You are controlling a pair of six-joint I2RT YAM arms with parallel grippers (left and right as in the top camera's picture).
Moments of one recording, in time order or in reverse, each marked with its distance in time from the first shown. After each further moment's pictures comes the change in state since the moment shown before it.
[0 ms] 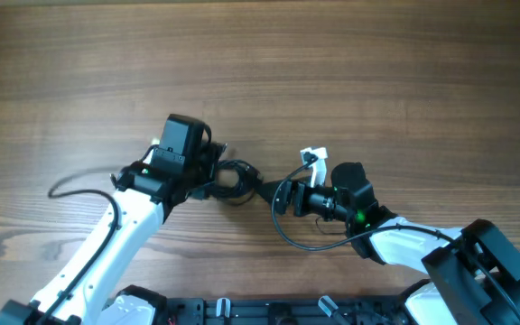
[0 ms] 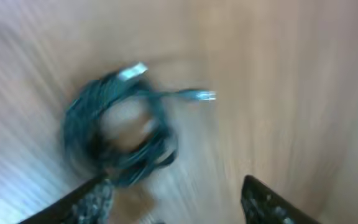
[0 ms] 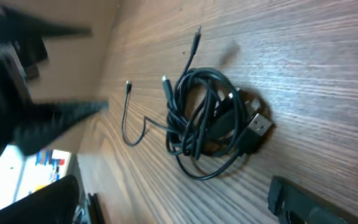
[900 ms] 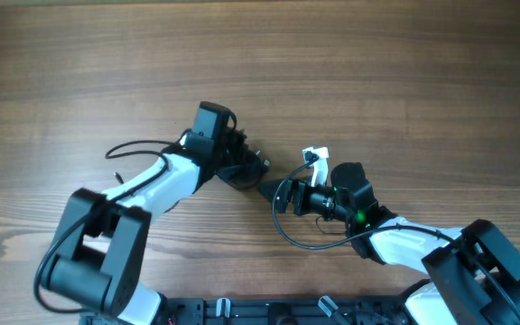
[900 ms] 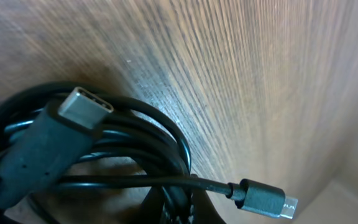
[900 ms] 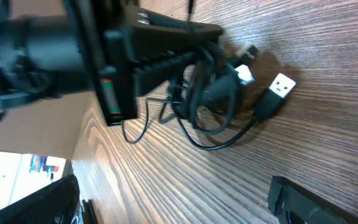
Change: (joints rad) left arm -0.024 0.413 0.005 0.457 0.170 0.051; right arm 0.000 0.000 0.000 -0.010 0.028 0.003
